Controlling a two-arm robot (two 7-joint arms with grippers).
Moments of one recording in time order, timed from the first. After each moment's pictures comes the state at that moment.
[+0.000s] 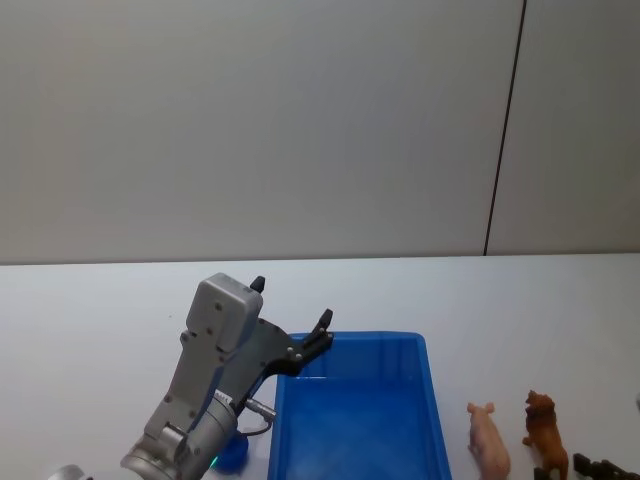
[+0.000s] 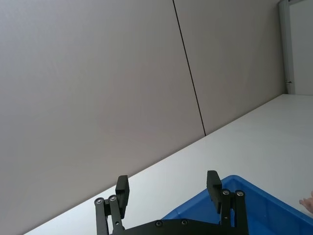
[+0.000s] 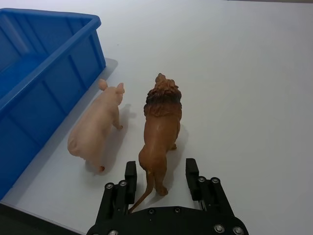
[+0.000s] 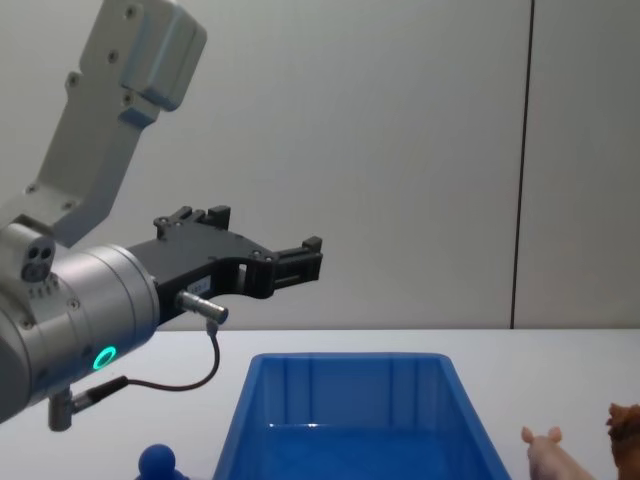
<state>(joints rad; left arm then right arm) -0.24 0.38 0.45 -1.63 -0.20 0.01 -0.01 -0.07 0.43 -0.18 -1.64 0.39 0.35 0.19</state>
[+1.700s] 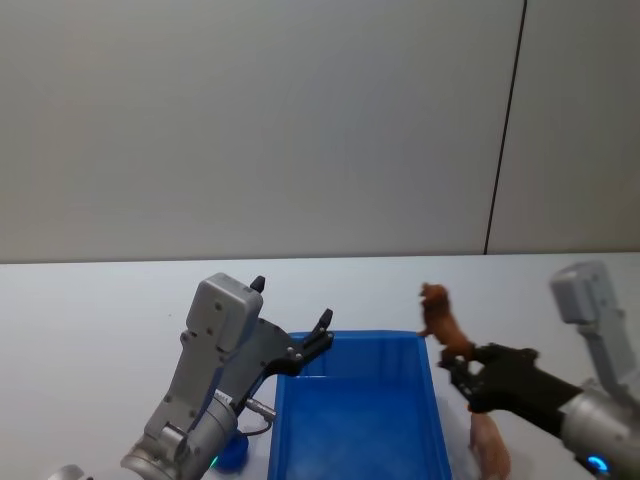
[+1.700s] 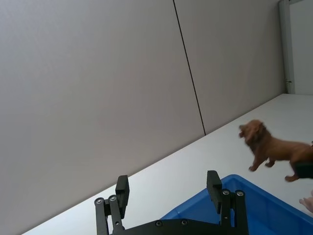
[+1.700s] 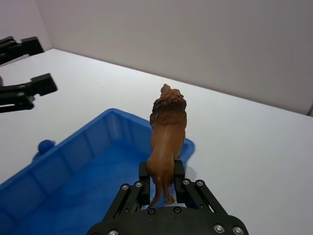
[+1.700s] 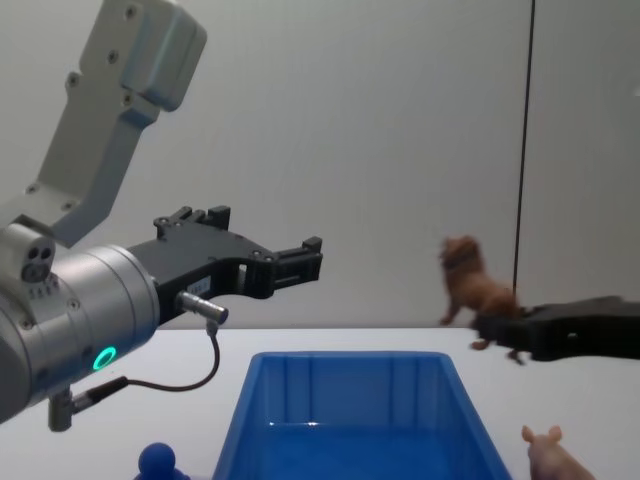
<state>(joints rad) -0.24 0.38 0.45 -1.63 -0.20 0.01 -0.01 0.19 0.30 -0.24 -1.61 0.28 0.35 0.41</state>
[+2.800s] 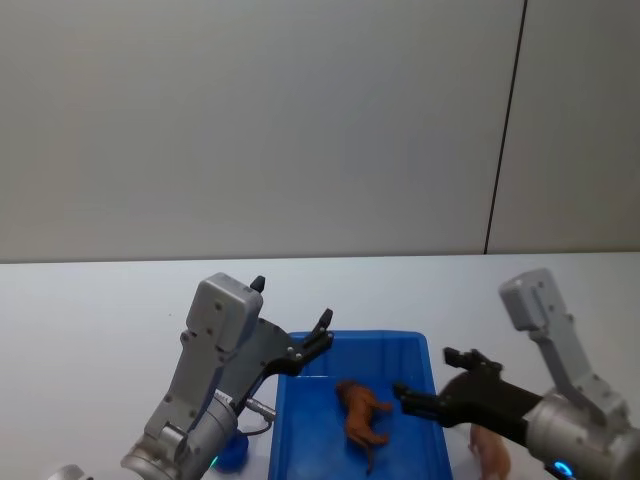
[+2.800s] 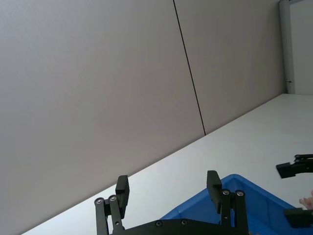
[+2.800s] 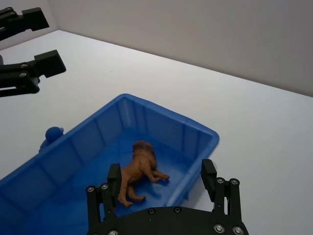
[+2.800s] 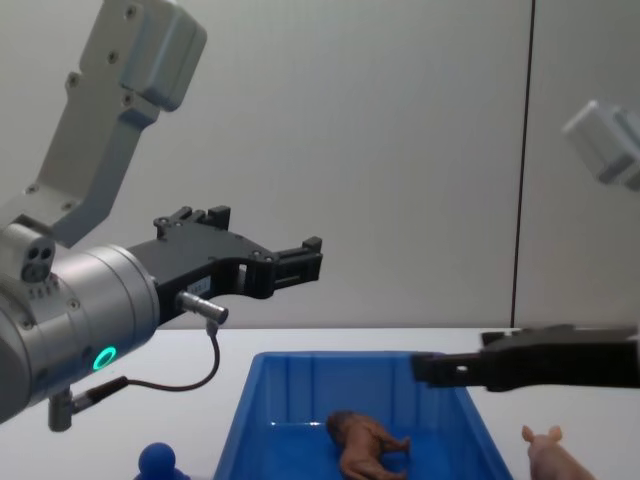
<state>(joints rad) -0.24 0.38 0.45 -1.63 -0.20 0.01 -0.01 0.24 0.26 -0.30 -1.55 0.24 0.41 0.43</state>
